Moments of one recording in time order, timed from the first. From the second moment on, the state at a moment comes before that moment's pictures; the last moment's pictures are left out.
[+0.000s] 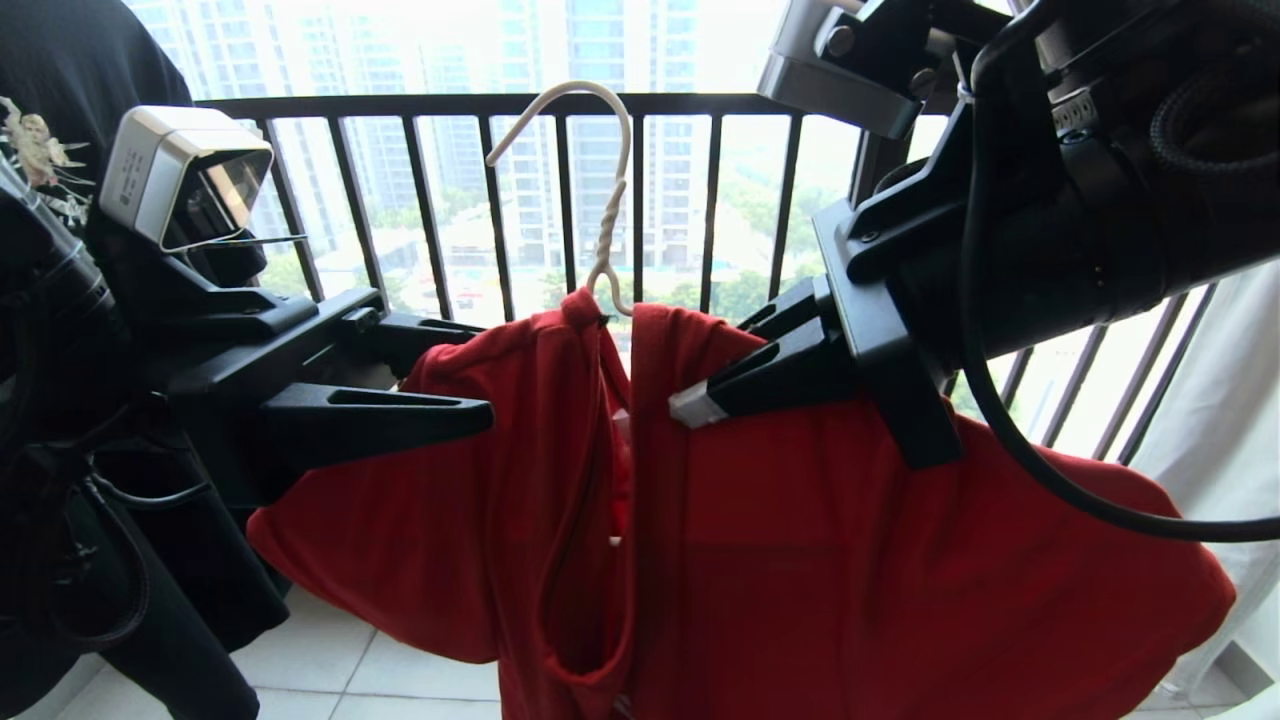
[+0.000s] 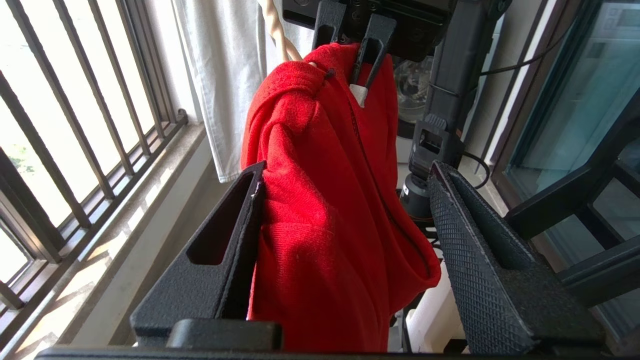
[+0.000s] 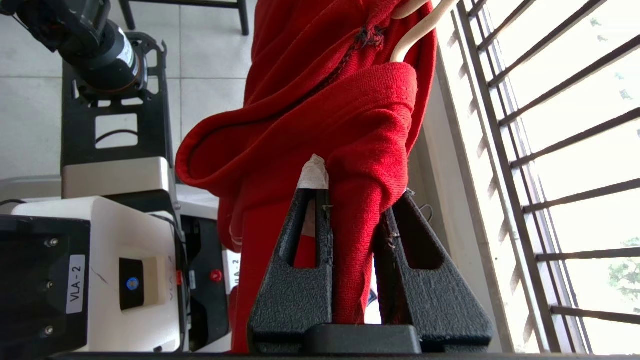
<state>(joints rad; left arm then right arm) -0.25 1.48 -0.79 -1.04 -1.33 -0.35 0.76 1.73 -1.96 0.79 0.41 -0.45</state>
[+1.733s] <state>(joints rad) -0.03 1.47 -1.09 -0.86 -1.16 -0.72 0.42 1.58 -1.83 0.72 0.26 -0.19</state>
